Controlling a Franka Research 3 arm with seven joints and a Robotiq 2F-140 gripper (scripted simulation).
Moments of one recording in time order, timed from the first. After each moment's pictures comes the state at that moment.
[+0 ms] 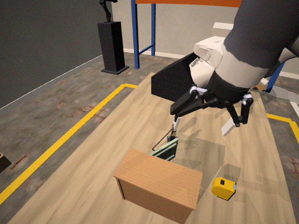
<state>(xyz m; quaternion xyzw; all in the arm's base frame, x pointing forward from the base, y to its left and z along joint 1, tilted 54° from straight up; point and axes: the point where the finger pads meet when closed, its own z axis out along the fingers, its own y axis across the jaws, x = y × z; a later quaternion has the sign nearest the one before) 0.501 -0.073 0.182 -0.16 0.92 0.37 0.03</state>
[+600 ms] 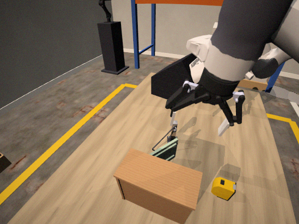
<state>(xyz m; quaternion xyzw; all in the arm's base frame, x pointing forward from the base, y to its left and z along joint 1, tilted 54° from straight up) 0.496 -0.080 0.170 -0.10 0.92 0.38 0.02</state>
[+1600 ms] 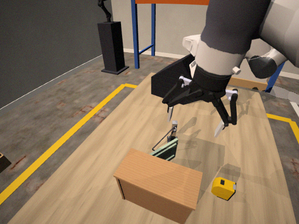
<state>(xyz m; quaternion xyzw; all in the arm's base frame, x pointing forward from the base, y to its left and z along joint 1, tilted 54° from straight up) 0.495 -0.086 0.161 -0.02 0.92 0.40 0.01</state>
